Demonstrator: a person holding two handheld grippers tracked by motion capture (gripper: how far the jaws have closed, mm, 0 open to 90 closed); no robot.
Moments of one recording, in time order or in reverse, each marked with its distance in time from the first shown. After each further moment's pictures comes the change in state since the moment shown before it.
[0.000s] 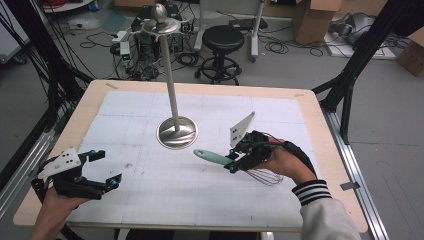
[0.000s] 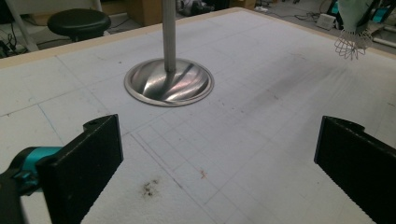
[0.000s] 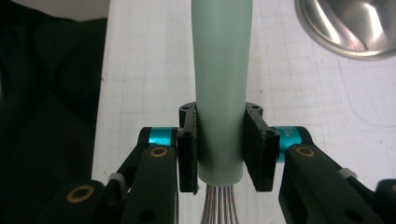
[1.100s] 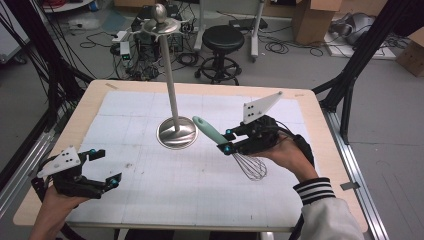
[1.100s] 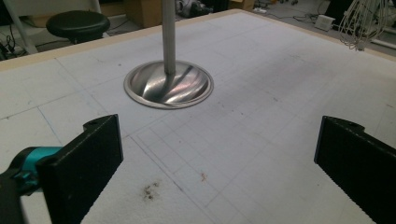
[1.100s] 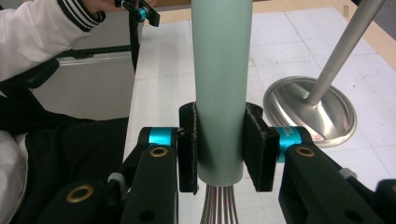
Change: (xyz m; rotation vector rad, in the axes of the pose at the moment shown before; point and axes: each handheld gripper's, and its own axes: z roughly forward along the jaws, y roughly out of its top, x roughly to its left) left arm 0.001 0.001 0.000 -0.005 -0.005 0.002; right arm 0.006 0.021 -0.048 -0.365 -0.032 0.058
